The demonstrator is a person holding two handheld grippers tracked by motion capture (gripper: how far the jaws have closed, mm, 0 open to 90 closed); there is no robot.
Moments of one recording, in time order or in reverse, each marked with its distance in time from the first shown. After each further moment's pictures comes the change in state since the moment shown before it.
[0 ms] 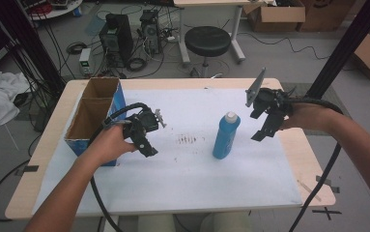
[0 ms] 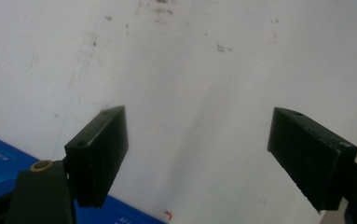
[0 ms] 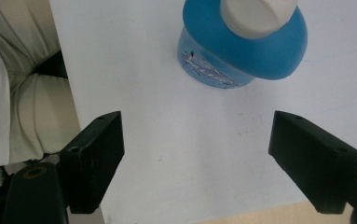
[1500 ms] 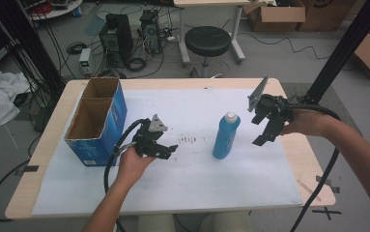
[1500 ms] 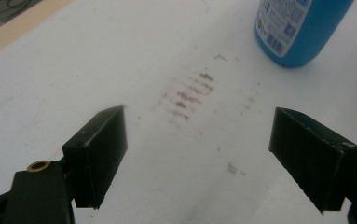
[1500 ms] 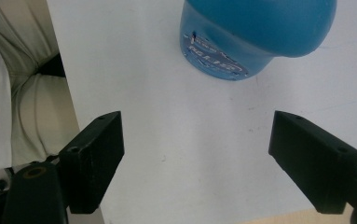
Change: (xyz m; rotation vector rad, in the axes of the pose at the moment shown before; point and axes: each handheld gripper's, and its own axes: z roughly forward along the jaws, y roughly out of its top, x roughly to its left) left arm -0.022 -0.018 0.063 -0.559 0.127 -0.277; right arm -0.005 -0.016 0.020 -0.010 0.036 0.032
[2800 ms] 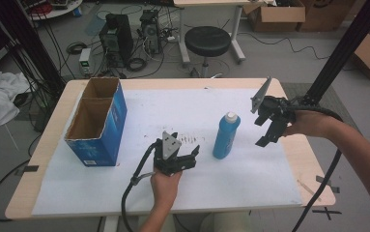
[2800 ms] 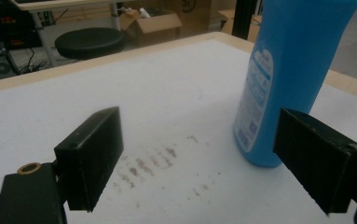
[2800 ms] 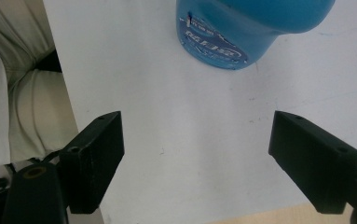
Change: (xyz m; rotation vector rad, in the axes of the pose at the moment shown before) left arm -0.079 -0.009 0.025 -0.373 0.172 -0.211; right arm -0.004 -0.010 0.004 0.012 0.004 0.014
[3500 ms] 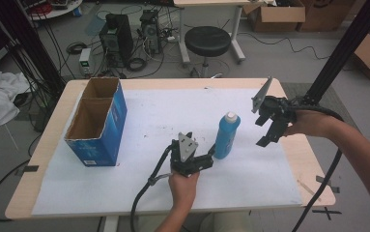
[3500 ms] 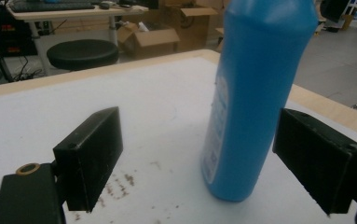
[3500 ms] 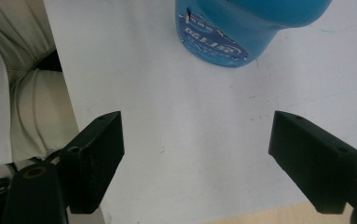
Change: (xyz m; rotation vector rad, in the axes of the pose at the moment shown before) left arm -0.040 0.006 0.022 -0.058 -0.003 -0.033; right arm -0.001 -0.002 0.000 -0.001 0.006 0.010
